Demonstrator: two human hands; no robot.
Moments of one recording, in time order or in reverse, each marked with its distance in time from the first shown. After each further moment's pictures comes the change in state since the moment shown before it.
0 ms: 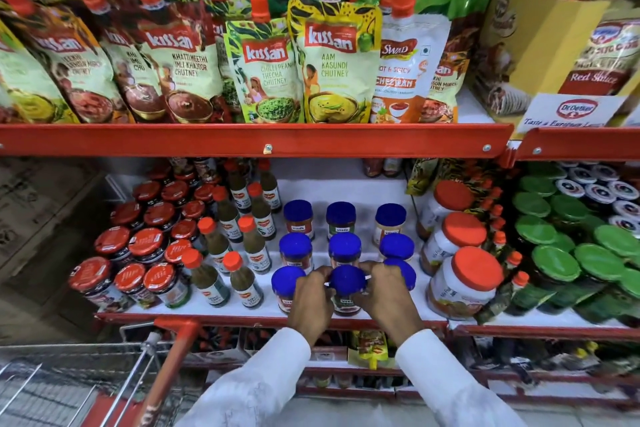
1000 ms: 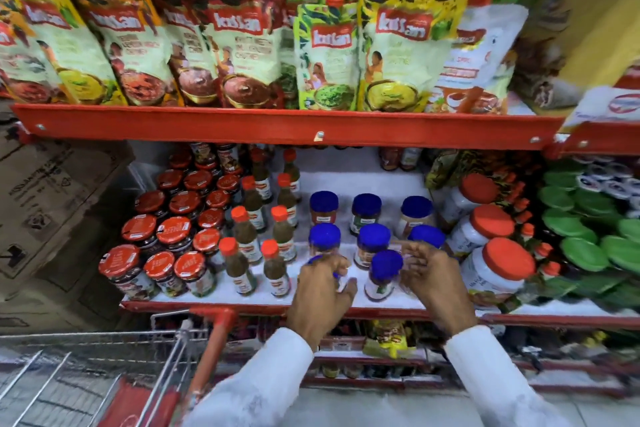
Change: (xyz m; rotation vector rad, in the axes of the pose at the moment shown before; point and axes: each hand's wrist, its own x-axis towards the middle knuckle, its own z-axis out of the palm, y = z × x) left_hand -0.020 -0.031 -0.061 0.009 0.117 0.193; right_hand -0.014 -0.014 -0.013 0.151 0.149 0.081
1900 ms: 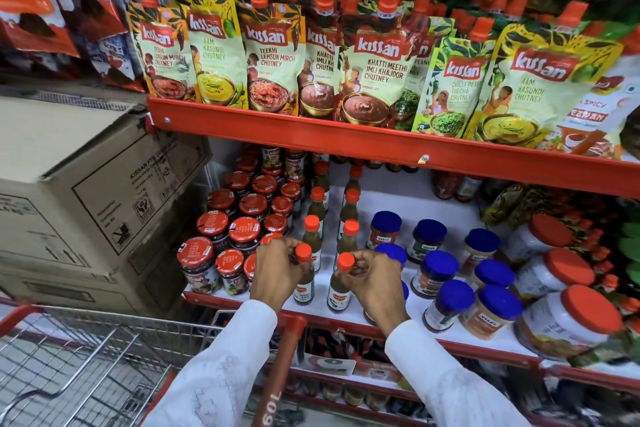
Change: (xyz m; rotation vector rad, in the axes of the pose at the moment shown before) left_hand 0.024 -0.112 -0.139 -0.035 0.223 -0.222; right_hand 0.001 -0.118 0.163 0.159 -0.076 -0.166
